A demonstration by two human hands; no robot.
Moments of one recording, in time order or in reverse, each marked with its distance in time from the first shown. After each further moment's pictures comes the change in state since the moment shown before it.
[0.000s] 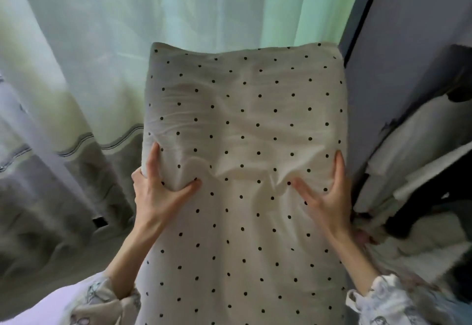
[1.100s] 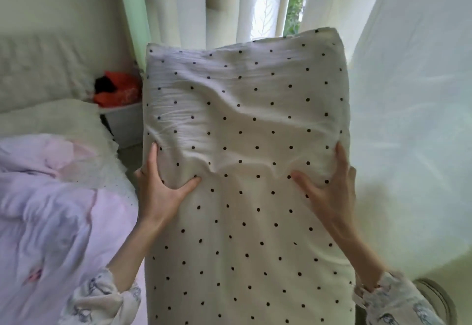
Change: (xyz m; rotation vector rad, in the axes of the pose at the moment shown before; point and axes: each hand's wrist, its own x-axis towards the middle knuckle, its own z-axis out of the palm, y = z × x) left_hand 0.196 -0.130 -0.157 0.297 1.273 -0.497; right_hand 0.204 -0.171 0.576 0.376 -1.087 -0.610
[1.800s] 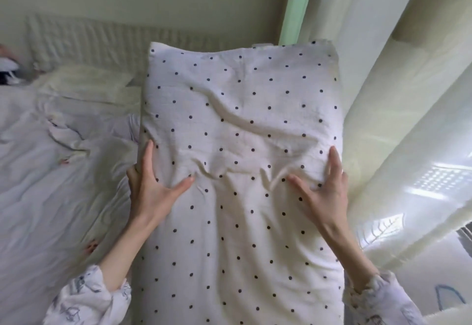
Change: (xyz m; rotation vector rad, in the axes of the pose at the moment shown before) left_hand 0.207 -0.091 -0.036 0.154 0.573 -0.241; right_hand 0.224 -0.051 0.337 0.268 -0.638 -0.280
